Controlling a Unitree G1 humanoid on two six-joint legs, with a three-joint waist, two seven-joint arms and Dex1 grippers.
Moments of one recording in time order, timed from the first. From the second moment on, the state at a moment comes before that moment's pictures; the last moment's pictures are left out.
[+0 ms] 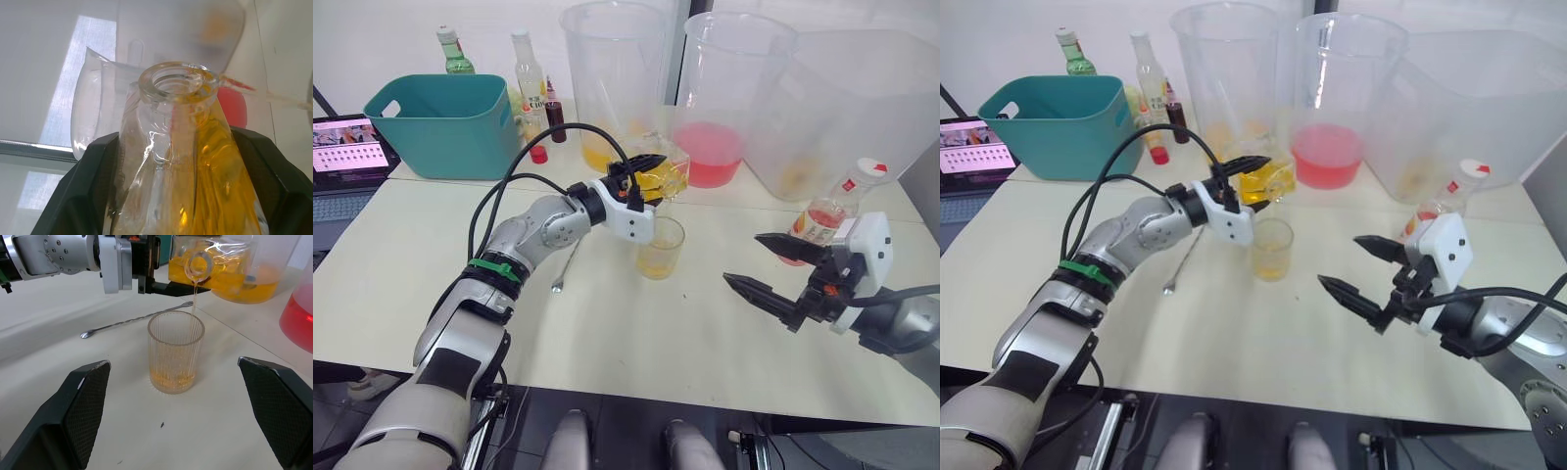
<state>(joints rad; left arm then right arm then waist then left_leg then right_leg) -1.06 0.43 -0.39 0.69 0.56 -0.68 -0.24 -0.02 -0.87 -0.42 -0.73 0.95 0.74 0.55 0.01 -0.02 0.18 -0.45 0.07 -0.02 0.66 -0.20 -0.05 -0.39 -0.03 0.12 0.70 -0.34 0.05</state>
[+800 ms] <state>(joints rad) -0.85 0.37 0.16 0.34 -0.09 0.46 -0.29 -0.23 -0.87 -0.25 -0.58 0.90 0.73 0.68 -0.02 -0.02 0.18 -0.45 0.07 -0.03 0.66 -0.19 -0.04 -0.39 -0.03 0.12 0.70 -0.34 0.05</state>
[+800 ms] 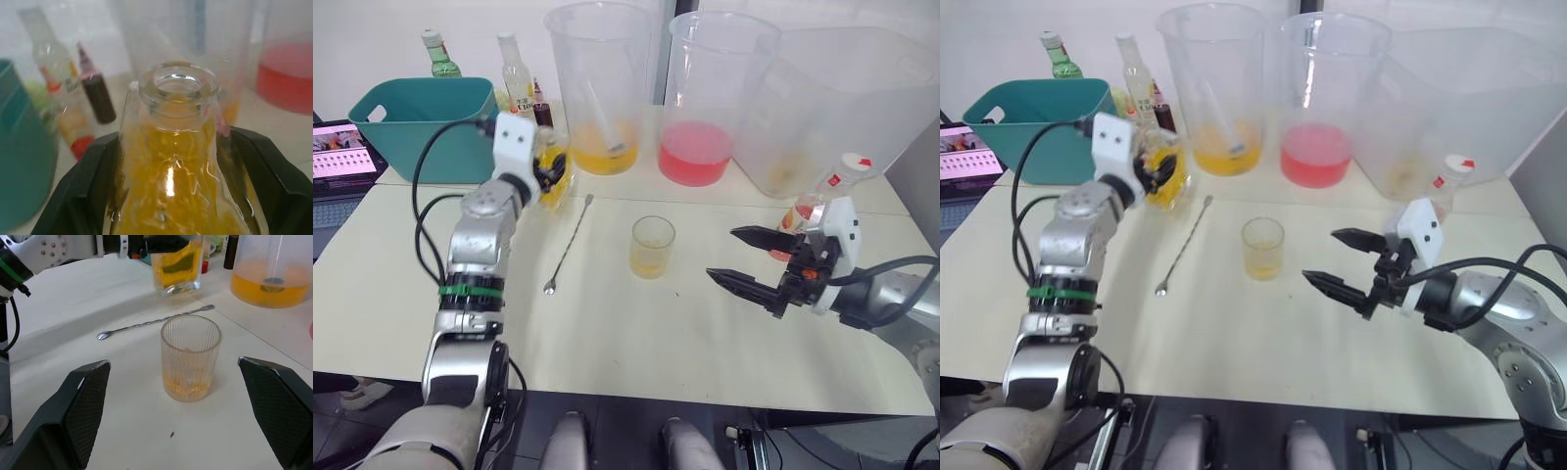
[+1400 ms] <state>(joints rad) -0.70 0.36 0.26 0.15 -0.18 0.55 -0.21 -0.34 -0.85 -0.17 -0.52 0.87 0.73 0.73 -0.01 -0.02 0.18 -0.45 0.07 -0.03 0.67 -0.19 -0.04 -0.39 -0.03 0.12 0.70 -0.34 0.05</state>
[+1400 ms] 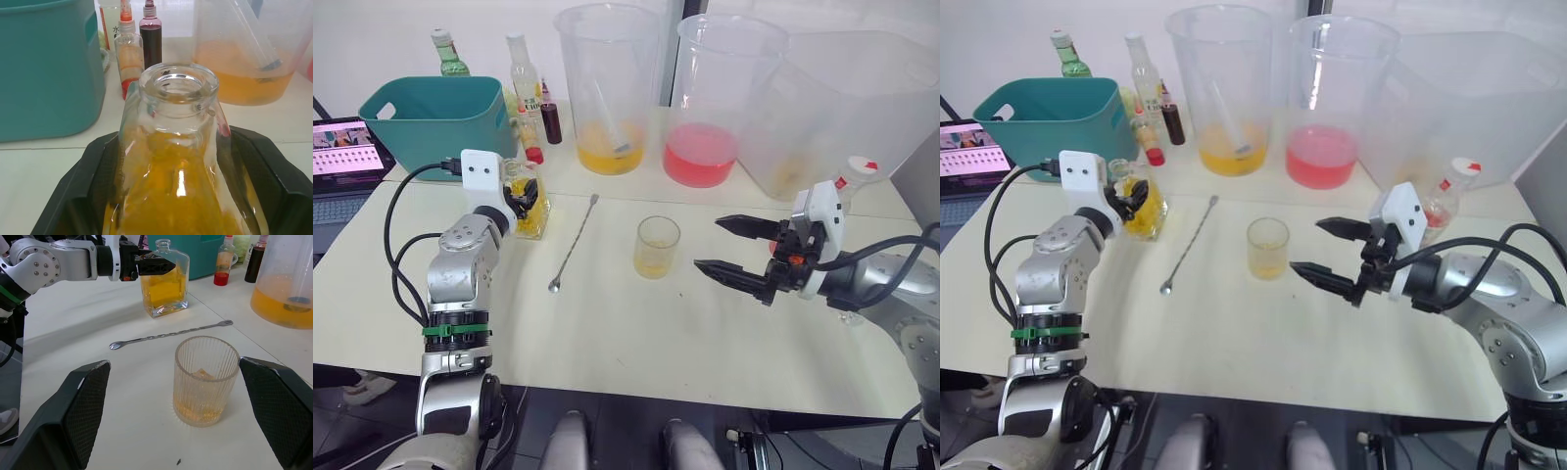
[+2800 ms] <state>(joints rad) -0.52 0.76 0.14 -0.16 -0.67 0.61 -1.08 -0.07 -0.79 -0.21 -0.67 0.74 0.78 0.52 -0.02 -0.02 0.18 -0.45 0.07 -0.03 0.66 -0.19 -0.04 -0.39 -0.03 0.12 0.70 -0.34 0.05</state>
